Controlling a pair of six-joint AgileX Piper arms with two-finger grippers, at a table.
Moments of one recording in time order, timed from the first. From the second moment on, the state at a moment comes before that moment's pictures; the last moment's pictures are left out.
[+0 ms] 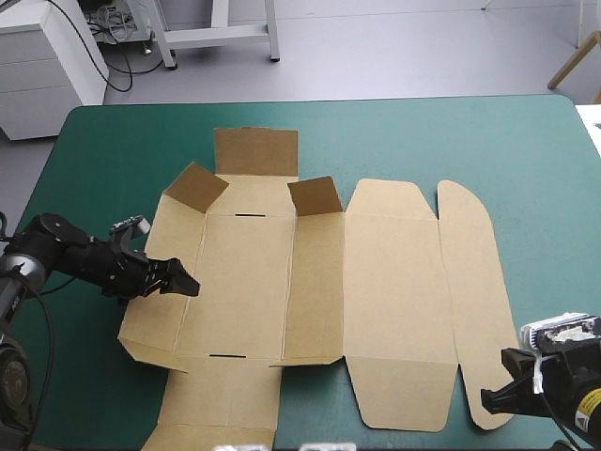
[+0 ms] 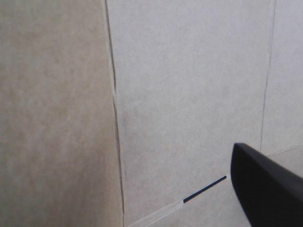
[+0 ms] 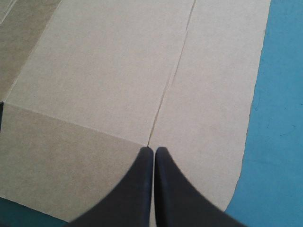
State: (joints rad) left arm 0.21 1.54 -0.94 -0.67 1.20 0.55; right arm 0.55 0.38 -0.65 -0.15 1.09 0.32
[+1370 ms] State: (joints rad) left arm -0.29 1.56 -1.40 0.05 1.10 0.46; right arm 0.55 0.38 -0.65 -0.09 1.10 0.32
